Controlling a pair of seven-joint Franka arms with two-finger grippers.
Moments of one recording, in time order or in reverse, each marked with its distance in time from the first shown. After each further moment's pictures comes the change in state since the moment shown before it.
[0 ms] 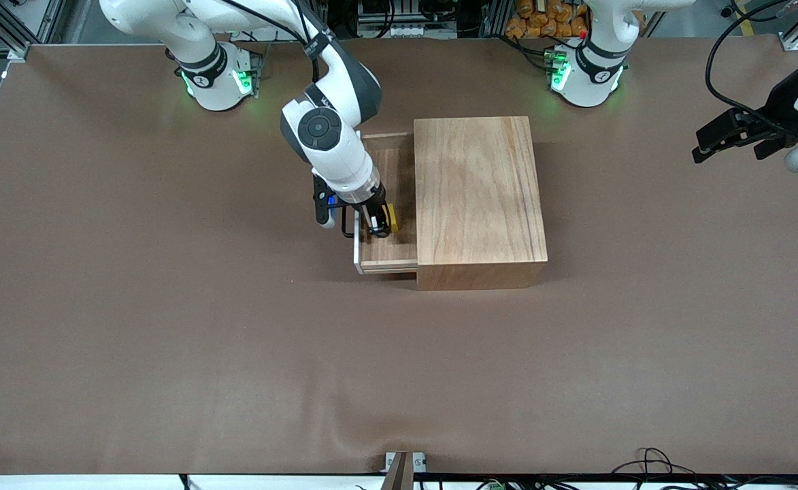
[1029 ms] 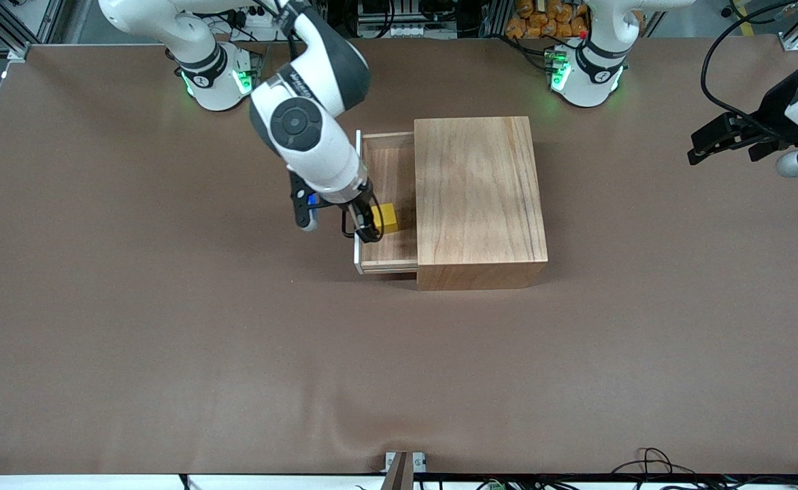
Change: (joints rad) left arm 0.000 0.000 -0.001 -0.019 0.000 0.004 0.000; right arm -0.088 -0.022 -0.031 0.288 -0.009 -0.461 -0.132
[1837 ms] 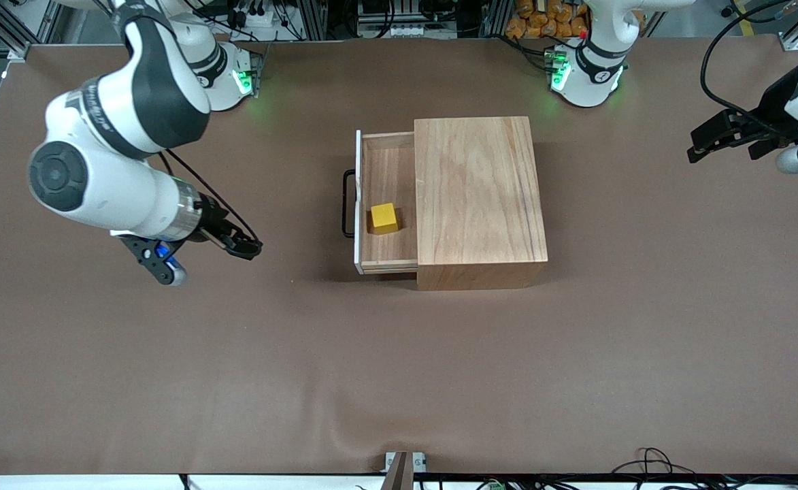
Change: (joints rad) left arm 0.000 -0.010 -0.003 -0.010 0.000 0.002 0.000; right arm -0.358 -0.103 -0.007 0.060 0.000 -0.317 -0.941
